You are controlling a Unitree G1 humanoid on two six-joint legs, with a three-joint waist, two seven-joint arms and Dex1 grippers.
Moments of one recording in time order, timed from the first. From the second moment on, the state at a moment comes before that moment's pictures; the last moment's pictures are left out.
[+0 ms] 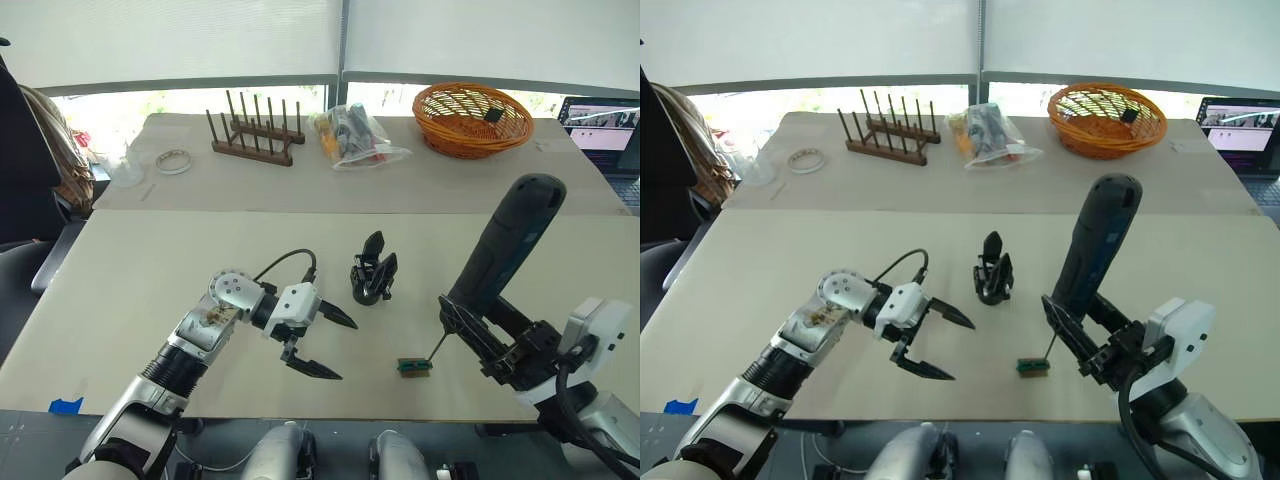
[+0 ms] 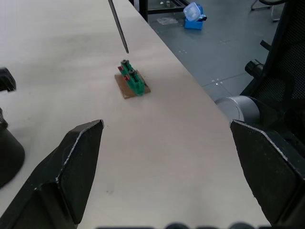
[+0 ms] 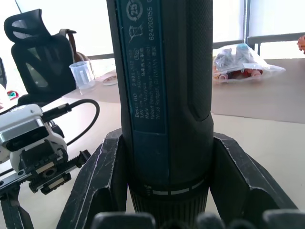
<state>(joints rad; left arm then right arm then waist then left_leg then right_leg) -0.54 0.48 -0.39 0.10 -0.28 0.07 -1.50 0.39 -0.37 -0.43 -0.97 0.79 0.52 0.47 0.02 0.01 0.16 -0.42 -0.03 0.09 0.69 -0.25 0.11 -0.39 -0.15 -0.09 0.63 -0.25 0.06</state>
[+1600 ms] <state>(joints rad) -0.54 0.46 -0.39 0.17 -0.25 -0.02 -1.51 0.49 -0.38 -0.35 -0.90 0.68 0.29 0.49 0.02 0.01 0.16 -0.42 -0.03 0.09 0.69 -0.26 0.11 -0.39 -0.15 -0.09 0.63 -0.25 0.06</state>
